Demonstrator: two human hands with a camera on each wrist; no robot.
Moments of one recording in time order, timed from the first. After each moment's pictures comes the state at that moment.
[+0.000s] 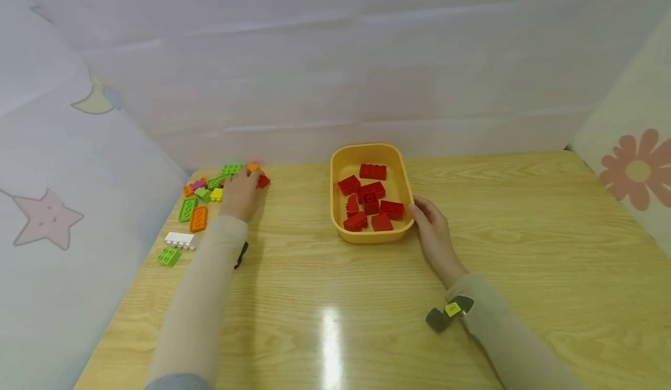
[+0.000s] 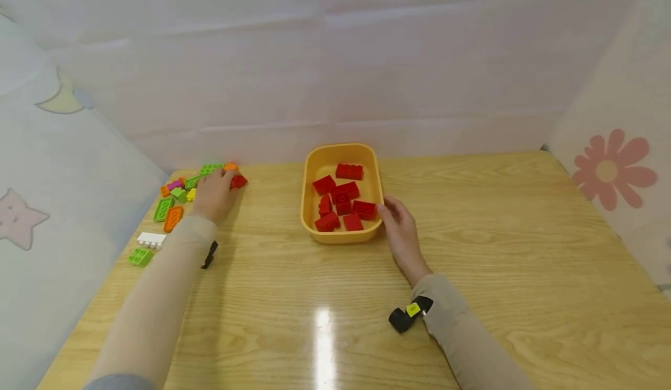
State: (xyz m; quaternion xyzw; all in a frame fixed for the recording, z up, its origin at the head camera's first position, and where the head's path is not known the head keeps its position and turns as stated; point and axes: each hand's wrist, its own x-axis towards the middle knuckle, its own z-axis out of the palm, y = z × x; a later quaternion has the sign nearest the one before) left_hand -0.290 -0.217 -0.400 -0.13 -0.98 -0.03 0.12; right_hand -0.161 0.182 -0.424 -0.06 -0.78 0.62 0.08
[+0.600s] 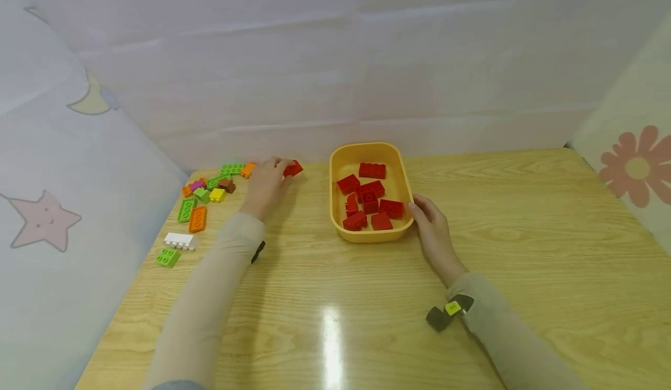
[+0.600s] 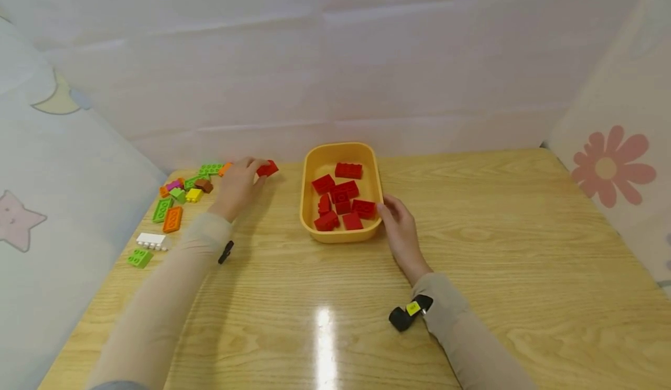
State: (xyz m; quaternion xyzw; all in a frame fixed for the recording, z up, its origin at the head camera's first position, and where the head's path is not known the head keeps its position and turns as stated) left_hand -0.292 -0.157 -0.383 -0.21 -0.96 -0.10 0.17; right_hand -0.160 0.181 -0.423 -0.05 -0.78 0.62 0.08
